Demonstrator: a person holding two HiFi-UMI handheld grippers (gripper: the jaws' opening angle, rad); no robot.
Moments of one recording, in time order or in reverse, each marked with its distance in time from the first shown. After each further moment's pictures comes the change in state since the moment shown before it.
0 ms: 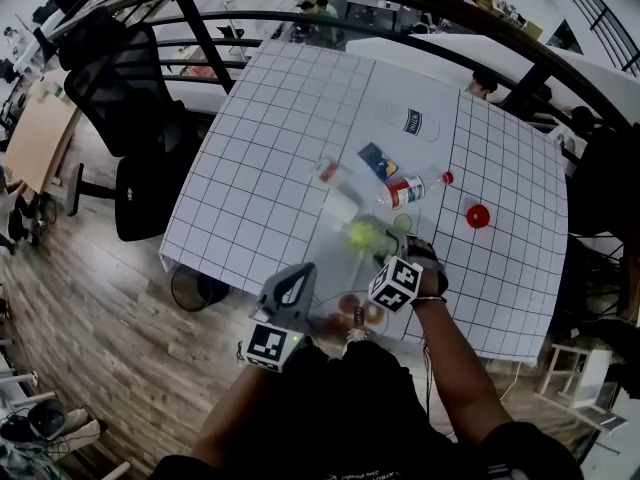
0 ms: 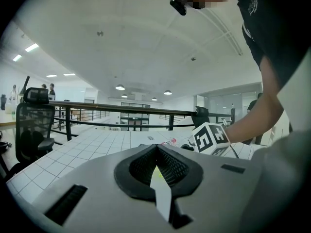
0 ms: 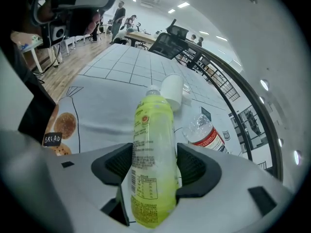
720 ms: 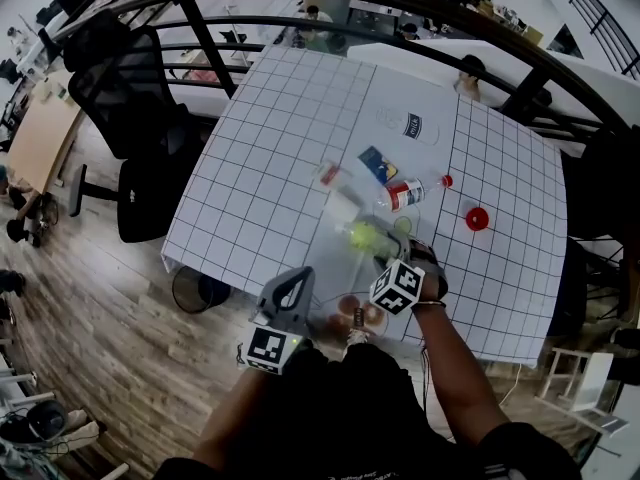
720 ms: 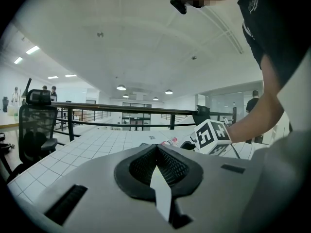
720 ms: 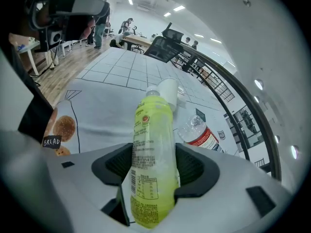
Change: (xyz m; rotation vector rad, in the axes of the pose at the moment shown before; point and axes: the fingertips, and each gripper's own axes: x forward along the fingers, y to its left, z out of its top) left arm -0.009 0.000 -0.003 0.010 0.006 0.021; right arm -0.008 -0.005 0.002 0.031 -0.035 -0.047
